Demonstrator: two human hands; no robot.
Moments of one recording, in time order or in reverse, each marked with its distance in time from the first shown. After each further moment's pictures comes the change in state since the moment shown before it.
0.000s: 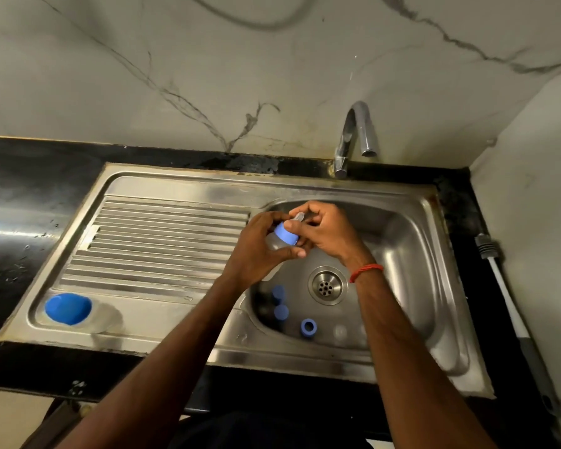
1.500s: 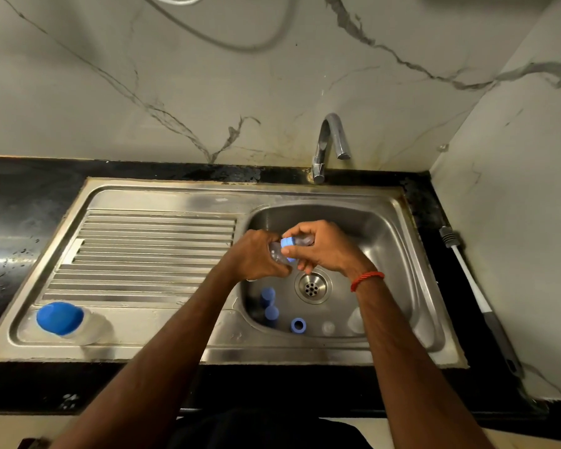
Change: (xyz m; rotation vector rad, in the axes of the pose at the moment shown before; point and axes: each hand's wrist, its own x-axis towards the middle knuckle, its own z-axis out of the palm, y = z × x) left_hand 0.000 0.008 -0.009 0.171 -0.400 0.062; right_hand -0.049 -0.010 -0.004 -0.129 -0.078 0.066
